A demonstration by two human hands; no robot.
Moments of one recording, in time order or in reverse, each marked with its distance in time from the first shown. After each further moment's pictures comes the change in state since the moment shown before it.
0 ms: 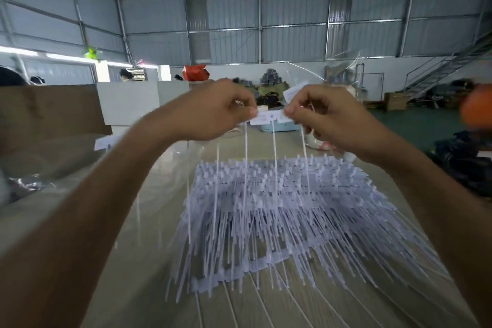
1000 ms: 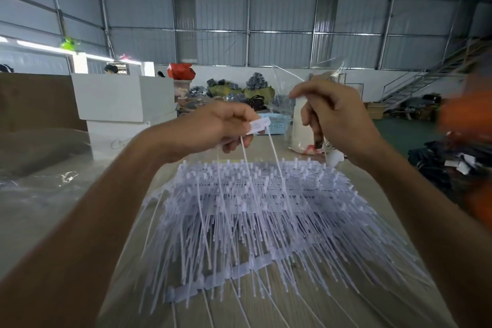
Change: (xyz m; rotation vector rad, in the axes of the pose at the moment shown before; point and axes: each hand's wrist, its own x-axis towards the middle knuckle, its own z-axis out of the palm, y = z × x) left_hand 0.001 -0.012 0.038 -0.598 -0.126 -0.032; right_hand 0.001 0.021 -0.009 0.013 0.241 0.054
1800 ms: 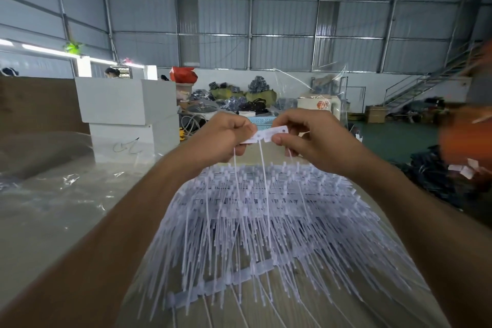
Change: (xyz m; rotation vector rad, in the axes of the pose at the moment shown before) left_hand 0.018 -0.022 0.022 -0.093 0.224 -0.097; right_hand -0.005 0.009 0.016 -0.216 -0.290 -0.187
